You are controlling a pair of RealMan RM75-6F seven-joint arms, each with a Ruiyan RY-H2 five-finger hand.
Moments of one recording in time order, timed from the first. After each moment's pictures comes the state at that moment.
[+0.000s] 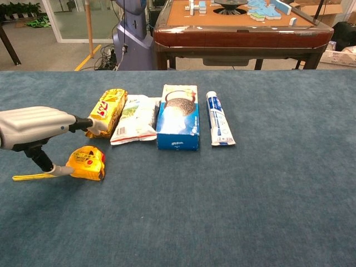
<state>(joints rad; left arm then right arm) -0.59 -1.38 -0.10 -1.60 1.29 0.87 0.42 0.06 -1.01 0.12 -1.63 -1.40 1.50 -0.06</state>
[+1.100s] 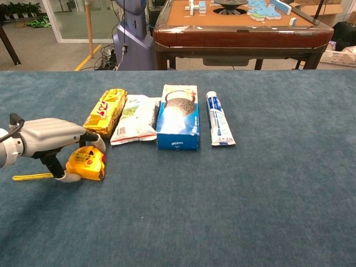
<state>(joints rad) -0.68 -1.47 -0.06 -1.54 1.06 0.87 0.53 0.04 -1.02 0.11 -1.60 -1.39 1.49 -0.03</state>
